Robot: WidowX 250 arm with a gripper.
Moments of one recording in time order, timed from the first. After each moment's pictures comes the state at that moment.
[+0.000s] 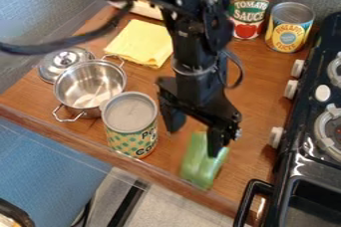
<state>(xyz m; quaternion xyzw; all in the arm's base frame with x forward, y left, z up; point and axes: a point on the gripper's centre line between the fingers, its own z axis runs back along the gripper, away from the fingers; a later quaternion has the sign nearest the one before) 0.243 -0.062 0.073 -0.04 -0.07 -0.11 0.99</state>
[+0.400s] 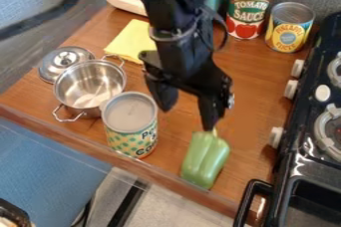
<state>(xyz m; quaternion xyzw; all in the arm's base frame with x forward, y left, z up) 0.242 -0.051 0.109 -0.08 -0.11 -0.08 0.99</state>
